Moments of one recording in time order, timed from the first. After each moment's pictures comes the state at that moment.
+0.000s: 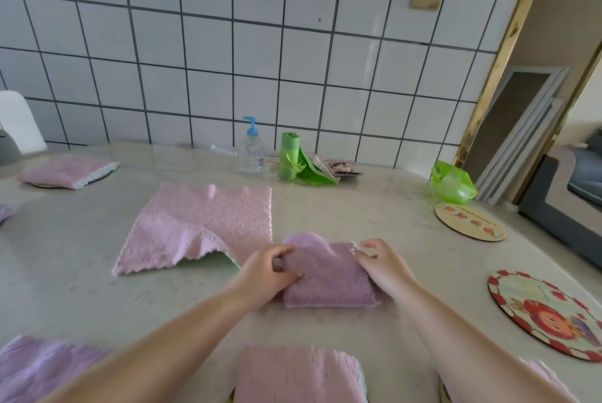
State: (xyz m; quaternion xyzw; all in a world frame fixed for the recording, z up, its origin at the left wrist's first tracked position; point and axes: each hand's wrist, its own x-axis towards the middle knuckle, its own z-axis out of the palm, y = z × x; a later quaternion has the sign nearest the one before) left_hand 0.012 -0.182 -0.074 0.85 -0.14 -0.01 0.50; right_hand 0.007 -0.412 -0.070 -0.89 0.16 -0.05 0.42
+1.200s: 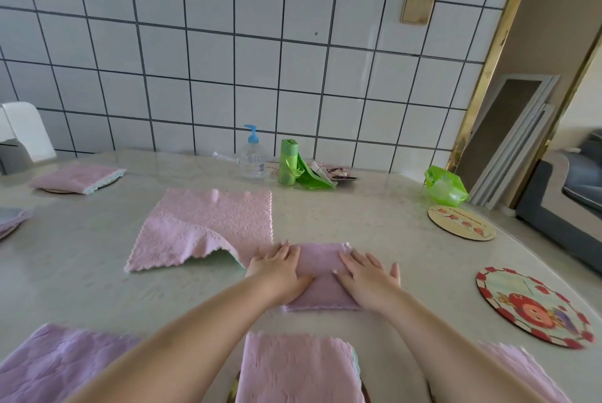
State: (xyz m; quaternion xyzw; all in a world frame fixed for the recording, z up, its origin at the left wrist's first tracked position) left_hand 0.018 -0.207 -0.073 0.98 -0.19 -0.08 0.04; right_hand -0.020 -0.393 -0.071 -1.00 0.04 0.05 0.07
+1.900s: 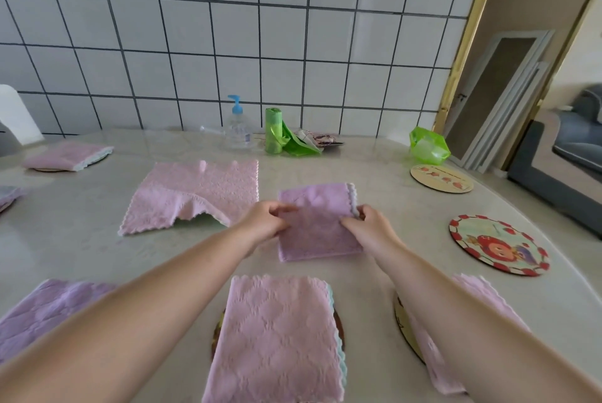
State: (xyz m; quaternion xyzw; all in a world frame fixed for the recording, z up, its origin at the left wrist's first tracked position) left_hand -0.009 -0.209 -0.049 0.81 -0.09 -0.11 0.57; right_hand -0.057 -0.405 -0.052 -0.86 0.13 -0.10 0.48
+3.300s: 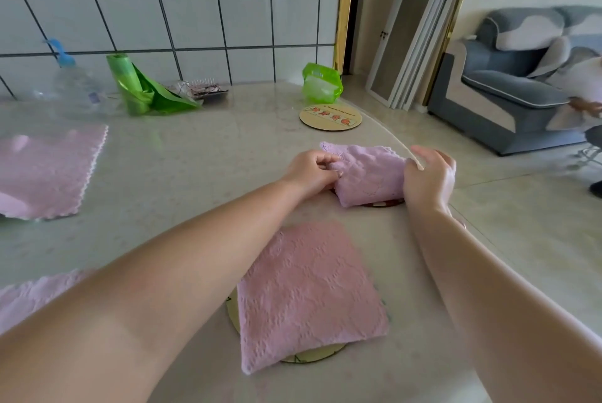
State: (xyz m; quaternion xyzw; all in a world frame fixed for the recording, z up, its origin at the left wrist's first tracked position) left_hand -0.042 -0.518 -0.073 0.78 -0.24 -0.16 0.56; right_hand -0.139 -0.676 -0.085 -0.74 0.34 -0.41 0.41
